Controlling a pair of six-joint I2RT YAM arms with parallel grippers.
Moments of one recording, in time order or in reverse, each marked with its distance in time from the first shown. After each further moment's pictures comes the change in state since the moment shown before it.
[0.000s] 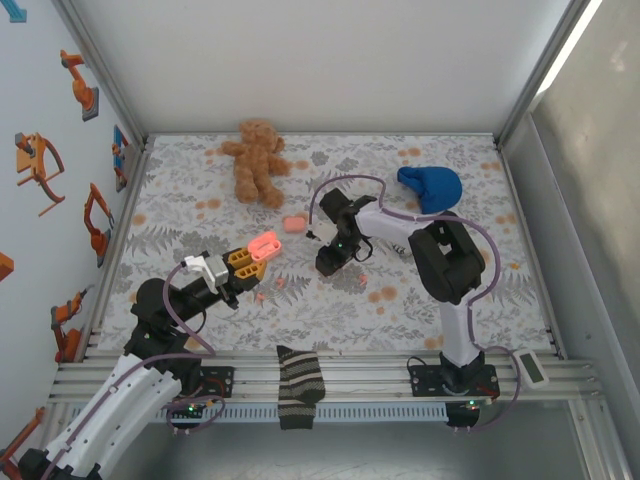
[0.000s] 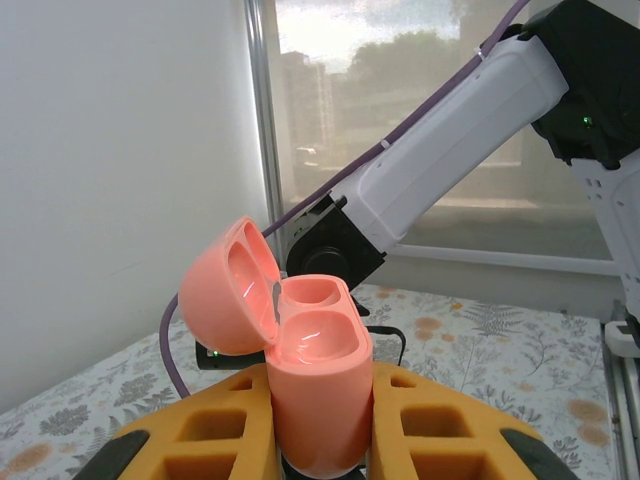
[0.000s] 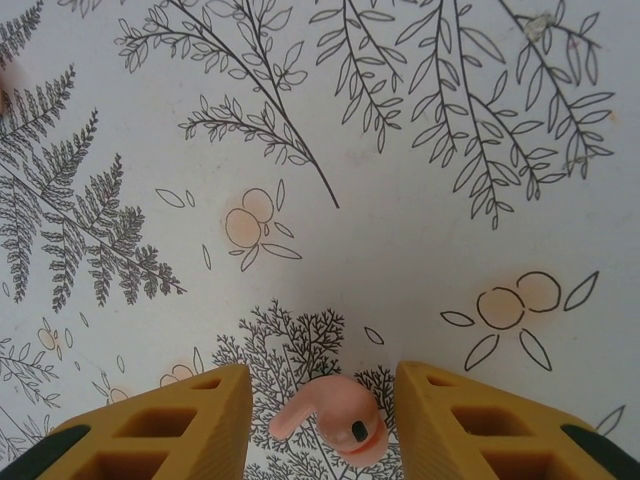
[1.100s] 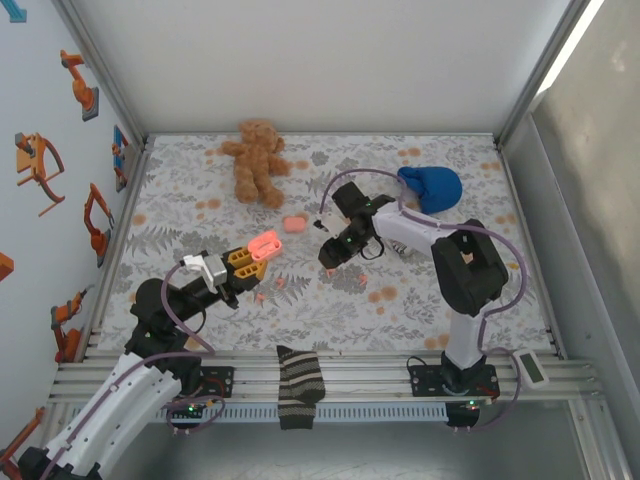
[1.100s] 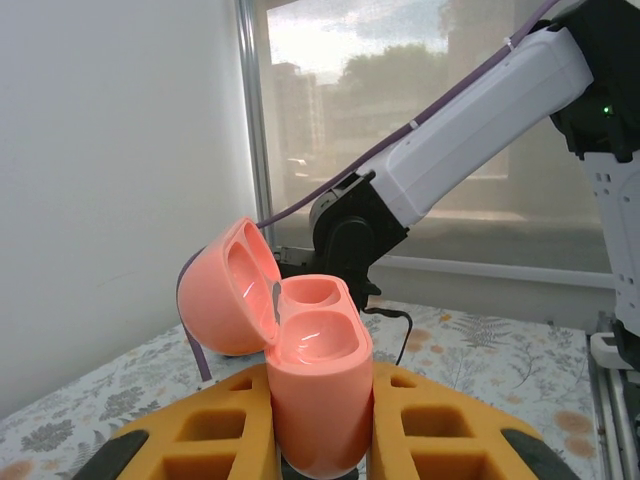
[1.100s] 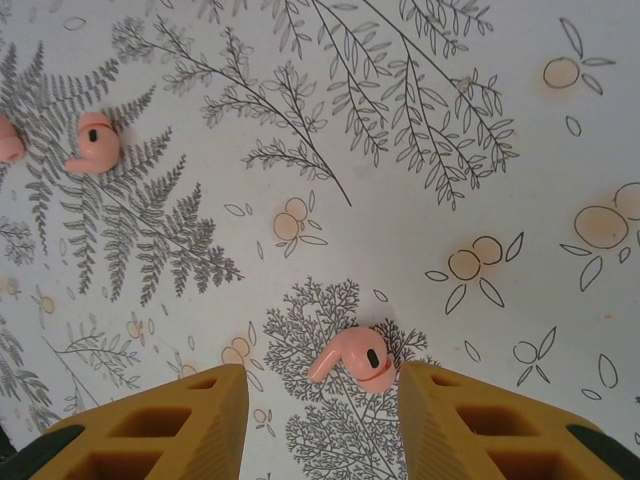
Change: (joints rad) left arm 0.000 0.010 0.000 0.038 0.022 -0.027; right arm -0.040 -0.138 -0.095 0.085 -0.056 0.069
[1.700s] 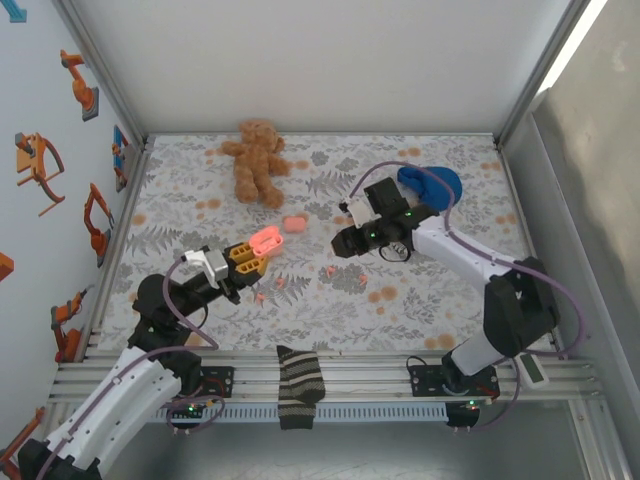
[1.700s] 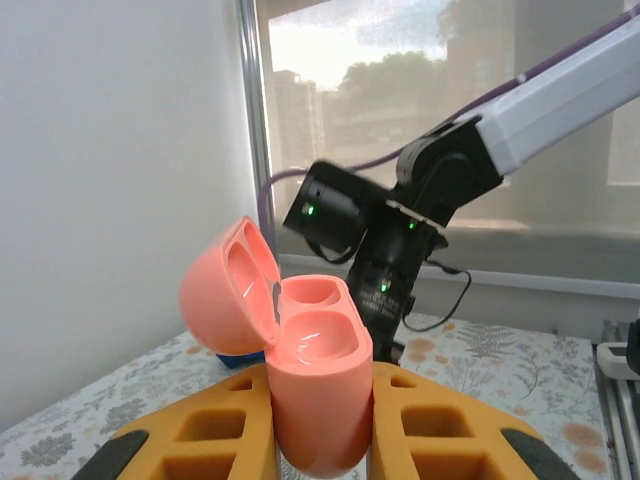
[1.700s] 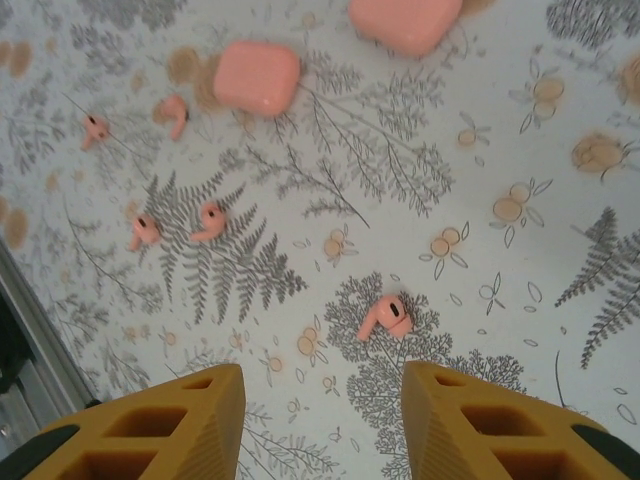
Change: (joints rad) left arm 0.002 0.053 0.008 0.074 0.003 -0.010; right arm -0.066 -0.326 -0.206 0.140 -0.055 0.198
